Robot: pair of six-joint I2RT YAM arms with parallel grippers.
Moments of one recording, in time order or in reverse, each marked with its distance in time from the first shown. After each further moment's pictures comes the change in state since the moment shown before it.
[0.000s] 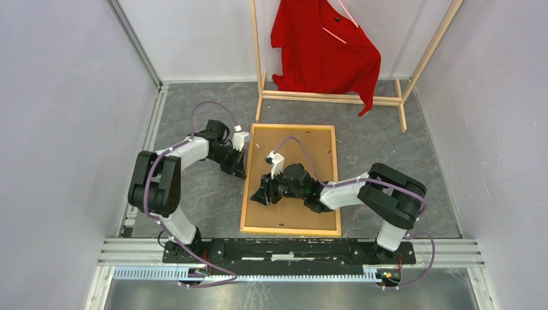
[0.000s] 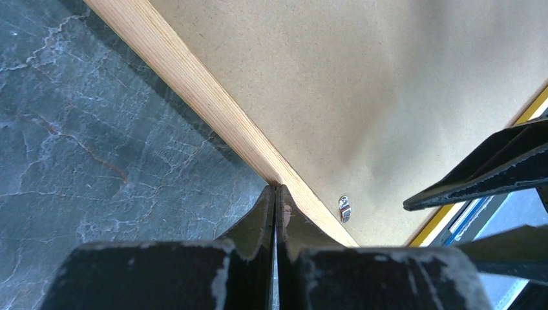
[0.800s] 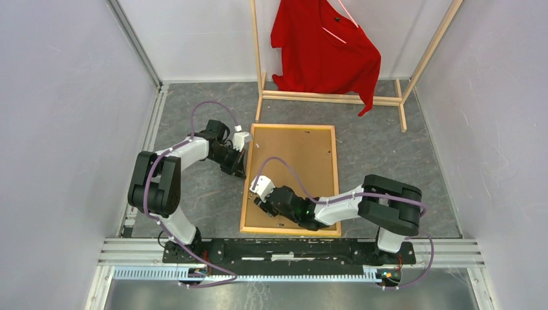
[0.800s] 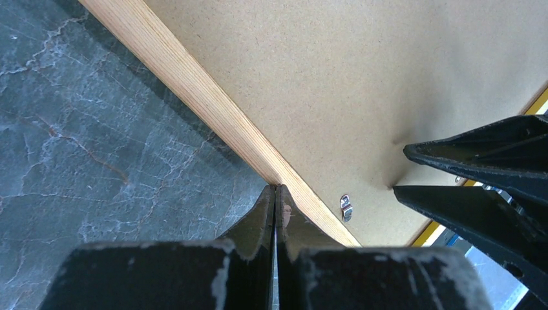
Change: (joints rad) left arm -0.003 -0.004 -0.001 0.000 -0.003 0.013; right arm 0.217 -0.010 0.000 -0.165 0.527 -0.530
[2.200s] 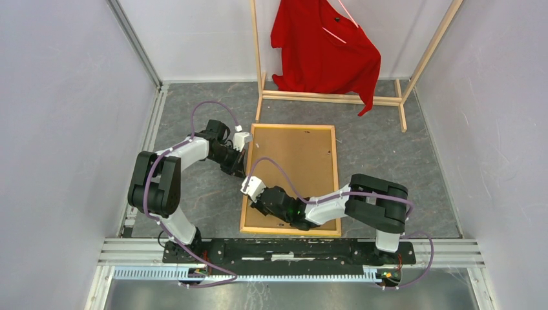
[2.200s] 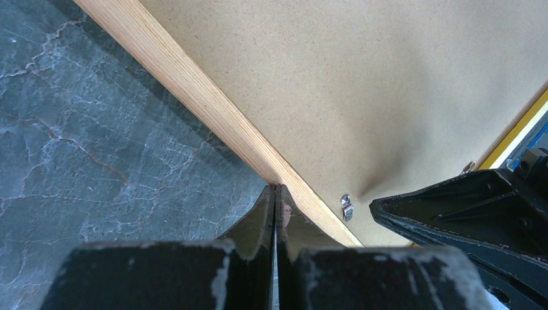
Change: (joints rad) left arm -0.002 -0.001 0.000 -0.001 0.000 0.011; right arm 0.031 0.103 0.093 0.075 0.006 -0.054
